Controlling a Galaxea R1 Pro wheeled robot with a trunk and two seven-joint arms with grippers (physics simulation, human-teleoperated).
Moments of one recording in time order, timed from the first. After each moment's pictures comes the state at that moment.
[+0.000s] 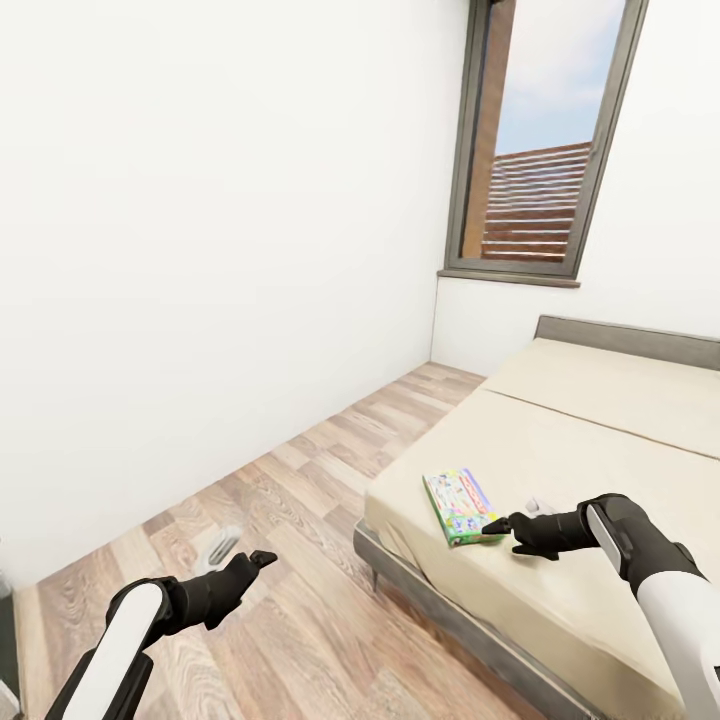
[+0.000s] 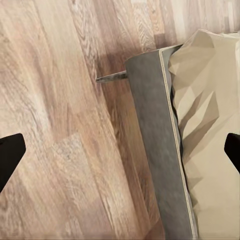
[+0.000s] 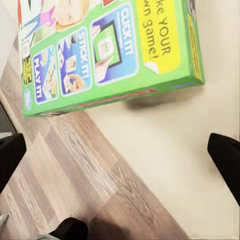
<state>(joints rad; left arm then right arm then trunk) -0.23 0.05 0.04 -1.44 1.26 0.82 0.58 -0.80 -0.30 -0.12 -0.56 -0.01 1.02 0.81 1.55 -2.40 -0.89</state>
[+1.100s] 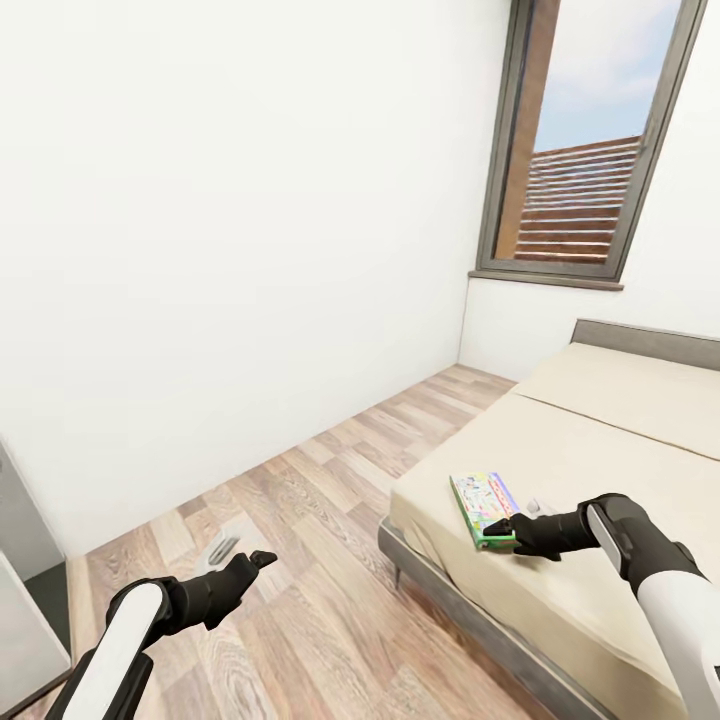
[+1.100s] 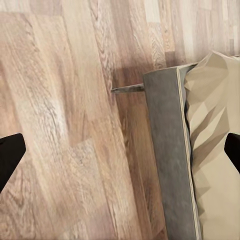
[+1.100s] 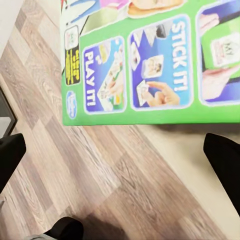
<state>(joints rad) -0.23 0.05 0.04 -1.44 1.26 0.82 0.58 -0.80 -0.30 -0.12 -0.56 0.00 1.02 0.80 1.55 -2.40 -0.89</state>
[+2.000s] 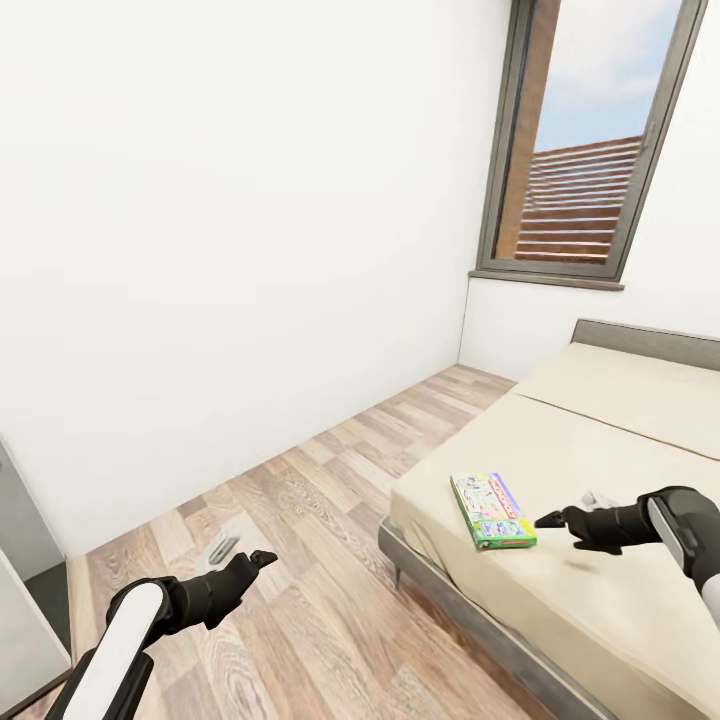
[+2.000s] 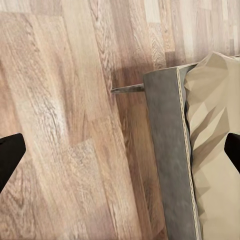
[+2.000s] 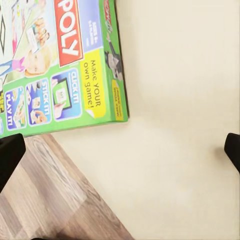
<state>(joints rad) -0.24 0.05 0.04 -1.44 1.26 0.82 0.58 -0.81 -0.46 -0.13 -0.59 0.01 1.03 0.80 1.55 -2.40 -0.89</state>
